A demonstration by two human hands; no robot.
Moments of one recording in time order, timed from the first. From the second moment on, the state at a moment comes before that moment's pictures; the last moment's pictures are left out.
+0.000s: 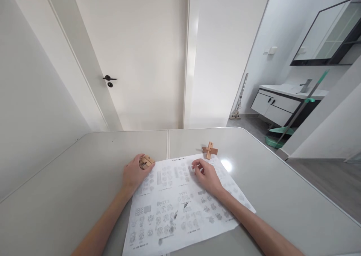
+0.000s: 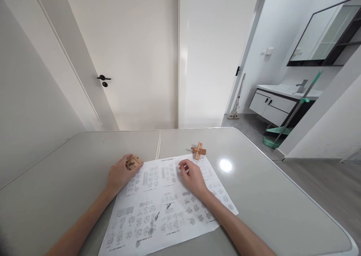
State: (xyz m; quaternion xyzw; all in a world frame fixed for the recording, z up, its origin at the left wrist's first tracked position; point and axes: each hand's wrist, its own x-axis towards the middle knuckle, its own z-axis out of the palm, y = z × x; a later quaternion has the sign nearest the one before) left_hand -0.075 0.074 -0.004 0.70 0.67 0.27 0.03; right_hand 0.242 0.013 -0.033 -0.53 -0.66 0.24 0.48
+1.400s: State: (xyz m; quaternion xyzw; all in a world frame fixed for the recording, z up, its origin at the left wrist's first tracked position) left_hand -0.053 0.048 0.002 0.90 0.43 0.11 0.06; right_hand 0.297 0.055 -0.055 -0.61 -0.41 0.31 0.60
